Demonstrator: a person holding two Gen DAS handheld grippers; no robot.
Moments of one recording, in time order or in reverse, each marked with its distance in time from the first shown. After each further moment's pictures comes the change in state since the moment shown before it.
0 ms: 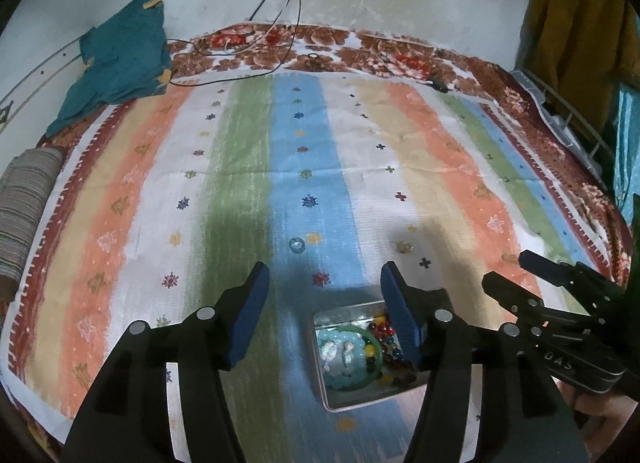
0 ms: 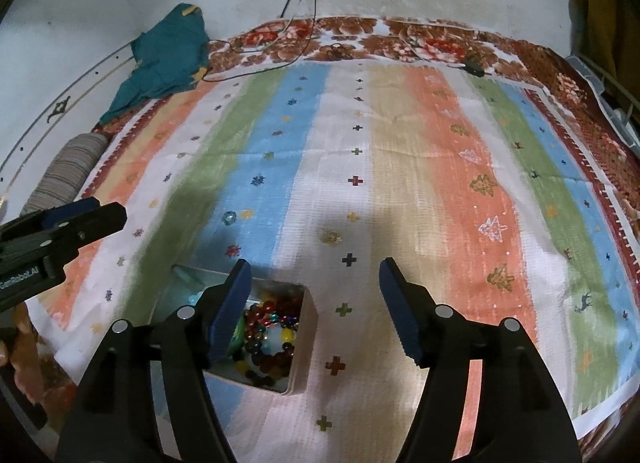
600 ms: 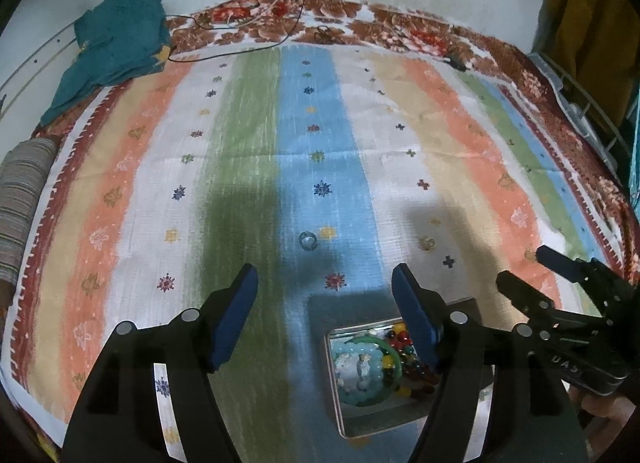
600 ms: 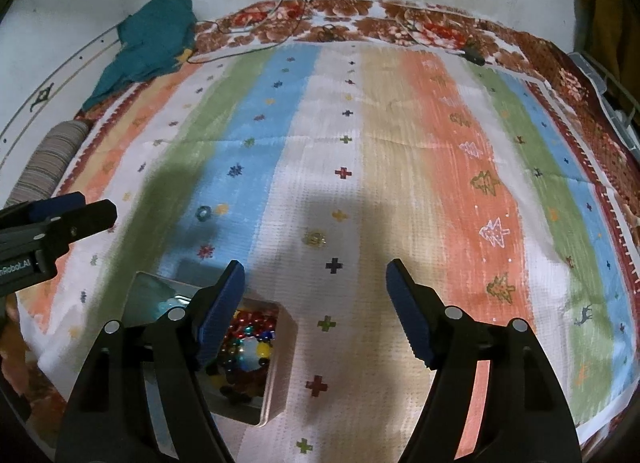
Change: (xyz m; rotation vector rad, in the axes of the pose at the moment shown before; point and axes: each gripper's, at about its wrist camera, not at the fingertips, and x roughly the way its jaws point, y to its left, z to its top) left arm 0.041 0.009 0.016 -0.007 0.105 0.028; right arm 0.036 -0.009 0.012 -0.013 0.069 -0.045
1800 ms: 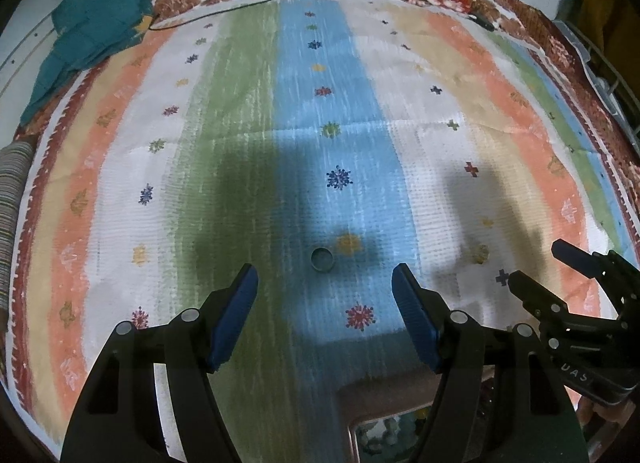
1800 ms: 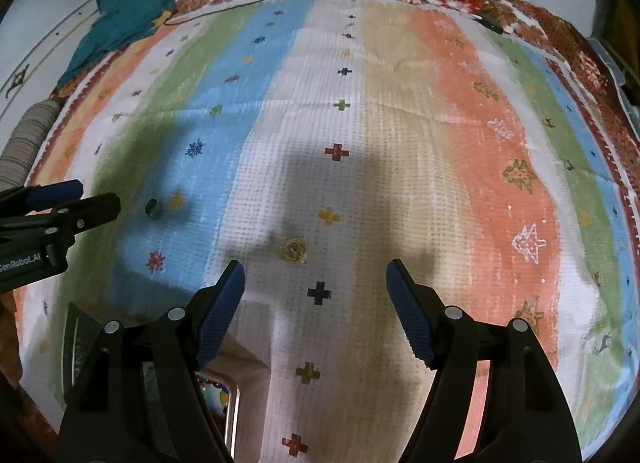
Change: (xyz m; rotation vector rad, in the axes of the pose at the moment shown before) left arm 0.089 0.005 0.030 0.019 0.151 0.039; right arm 0.078 -0.006 0.021 -0.016 0.141 -0.019
